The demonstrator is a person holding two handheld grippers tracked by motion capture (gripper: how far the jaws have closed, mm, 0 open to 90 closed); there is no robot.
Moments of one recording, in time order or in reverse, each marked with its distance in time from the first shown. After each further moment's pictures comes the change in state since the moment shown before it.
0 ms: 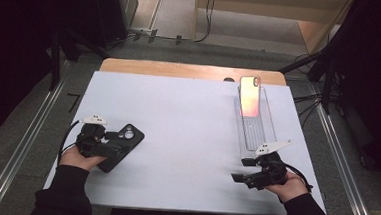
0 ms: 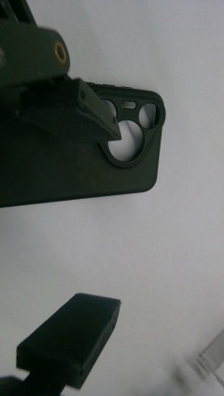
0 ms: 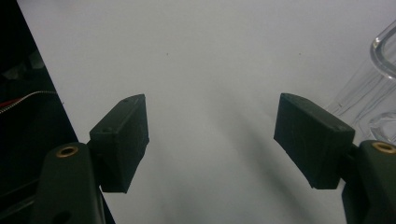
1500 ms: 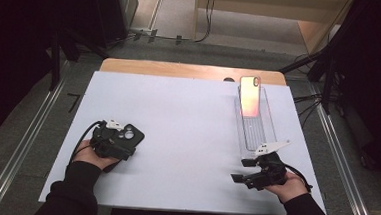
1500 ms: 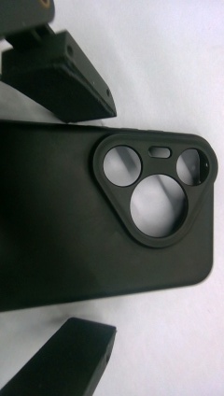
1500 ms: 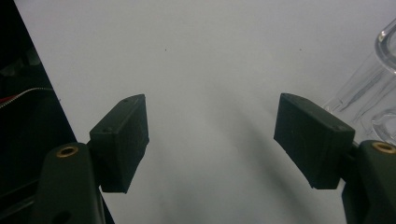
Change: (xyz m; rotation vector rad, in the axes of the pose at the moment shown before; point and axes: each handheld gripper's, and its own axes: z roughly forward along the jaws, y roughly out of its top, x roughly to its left) left arm 0.003 -0.011 0.053 0.188 0.336 0.125; right arm 0.000 0.000 0.002 0.014 -0.007 0.000
